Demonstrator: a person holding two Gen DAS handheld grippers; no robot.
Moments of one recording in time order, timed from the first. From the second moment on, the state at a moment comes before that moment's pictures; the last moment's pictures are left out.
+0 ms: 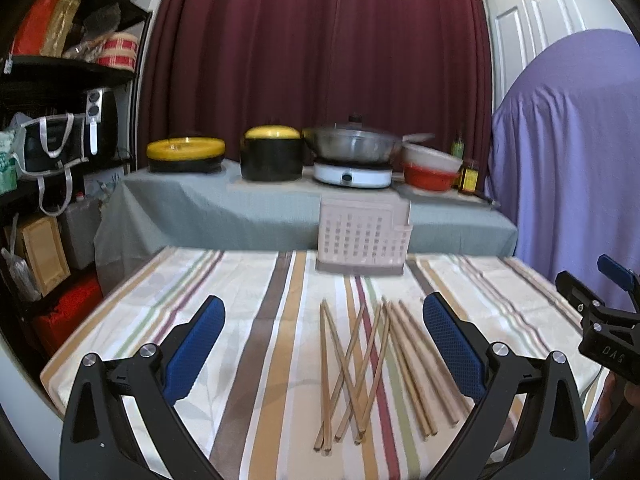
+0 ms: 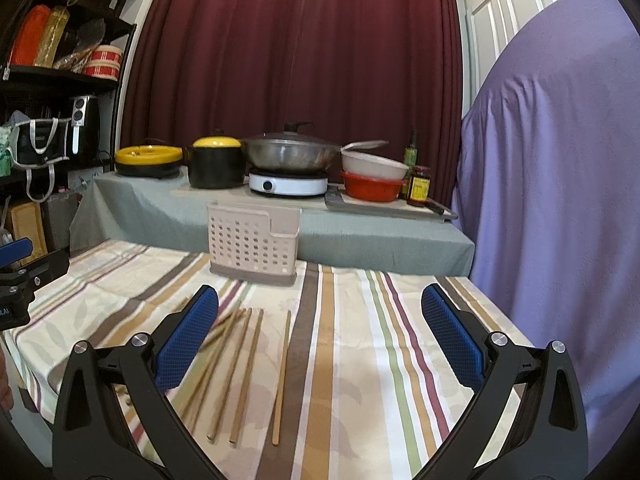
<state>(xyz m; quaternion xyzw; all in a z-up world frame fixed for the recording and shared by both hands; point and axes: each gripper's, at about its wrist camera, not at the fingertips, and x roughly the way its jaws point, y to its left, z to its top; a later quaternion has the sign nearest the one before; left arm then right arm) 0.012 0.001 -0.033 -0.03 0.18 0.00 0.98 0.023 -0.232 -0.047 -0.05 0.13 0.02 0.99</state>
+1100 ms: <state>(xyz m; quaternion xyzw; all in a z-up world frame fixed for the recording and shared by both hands) 0.033 -0.005 -0.129 0.01 0.32 -0.01 0.95 0.075 -0.239 -0.142 -0.03 0.27 0.08 0.96</state>
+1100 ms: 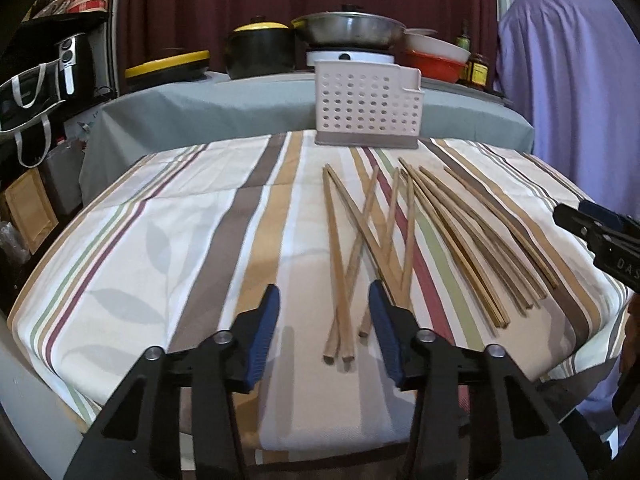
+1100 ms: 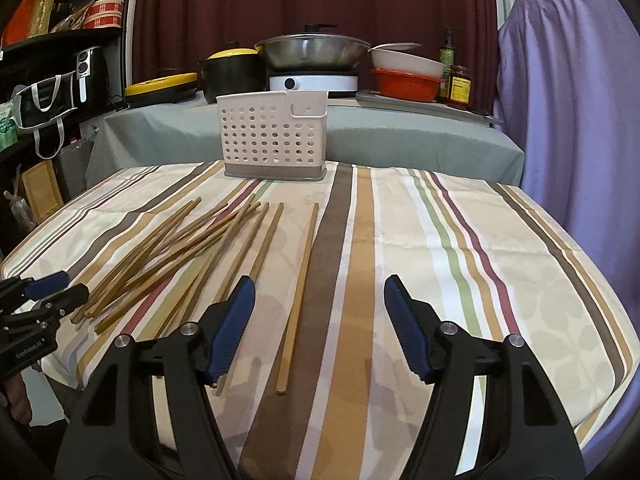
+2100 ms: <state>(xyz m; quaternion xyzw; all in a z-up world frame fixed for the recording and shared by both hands) 0.041 0.013 -0.134 -0.03 0.34 -0.01 0.94 0.069 -0.234 -0.155 -0.04 0.29 0.09 0.95</state>
